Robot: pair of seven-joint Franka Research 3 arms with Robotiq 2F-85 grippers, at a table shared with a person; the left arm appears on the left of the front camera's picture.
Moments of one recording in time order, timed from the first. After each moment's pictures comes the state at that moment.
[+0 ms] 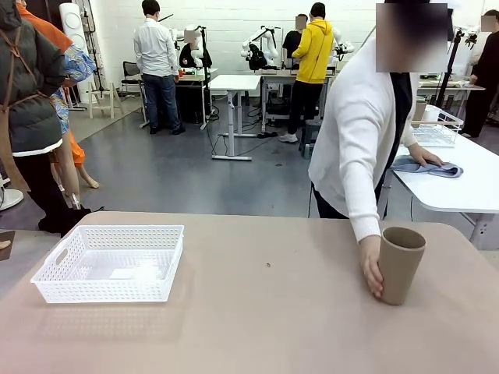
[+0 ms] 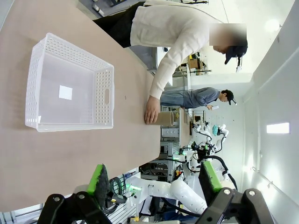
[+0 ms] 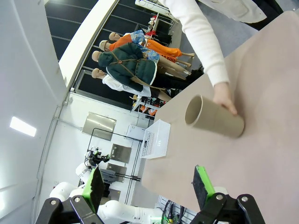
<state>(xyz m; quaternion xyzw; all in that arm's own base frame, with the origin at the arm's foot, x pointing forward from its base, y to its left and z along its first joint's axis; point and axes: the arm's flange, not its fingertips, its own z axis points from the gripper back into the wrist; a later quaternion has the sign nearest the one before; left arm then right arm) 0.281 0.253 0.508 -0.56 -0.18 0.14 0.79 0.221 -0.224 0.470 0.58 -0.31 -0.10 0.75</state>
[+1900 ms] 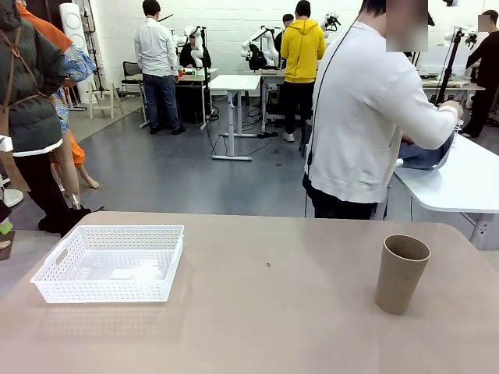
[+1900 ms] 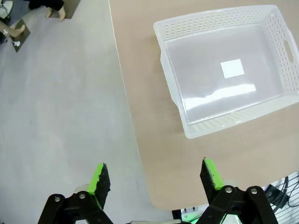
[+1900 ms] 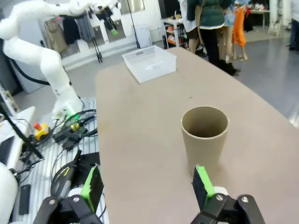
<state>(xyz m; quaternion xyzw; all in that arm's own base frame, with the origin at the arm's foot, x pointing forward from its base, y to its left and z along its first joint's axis) 0.339 0.107 0.499 0.04 -0.16 -0.10 0.98 0.294 -0.142 0.419 0.41 -0.40 0.45 0.69</state>
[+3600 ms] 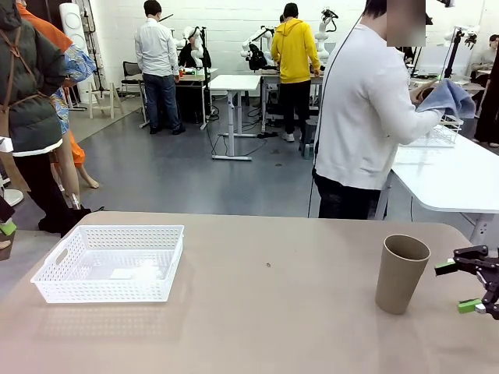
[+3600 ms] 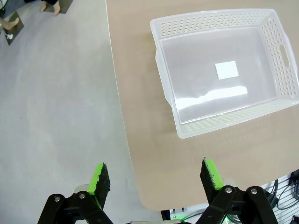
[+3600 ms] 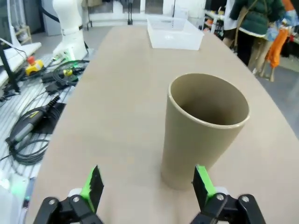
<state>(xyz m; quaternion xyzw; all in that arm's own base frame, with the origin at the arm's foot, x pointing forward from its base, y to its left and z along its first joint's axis) 0.337 0.111 0.495 0.01 -0.16 -0.07 0.98 0.386 -0.087 0.309 0.36 -0.39 0.61 0.58</state>
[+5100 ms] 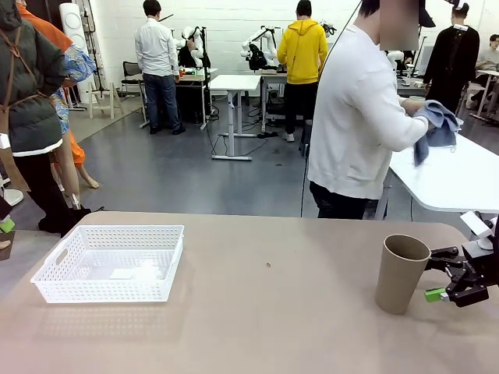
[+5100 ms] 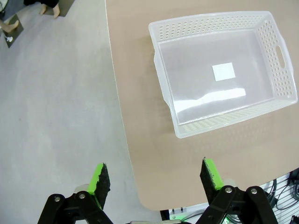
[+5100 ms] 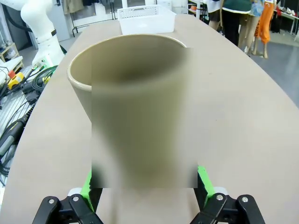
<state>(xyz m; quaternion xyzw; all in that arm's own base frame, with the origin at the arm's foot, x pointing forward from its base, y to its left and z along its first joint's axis) 0.332 0.111 0.501 0.01 -0.17 -0.08 0.98 0.440 -0.073 0.269 0.38 -0.37 0.56 0.64</state>
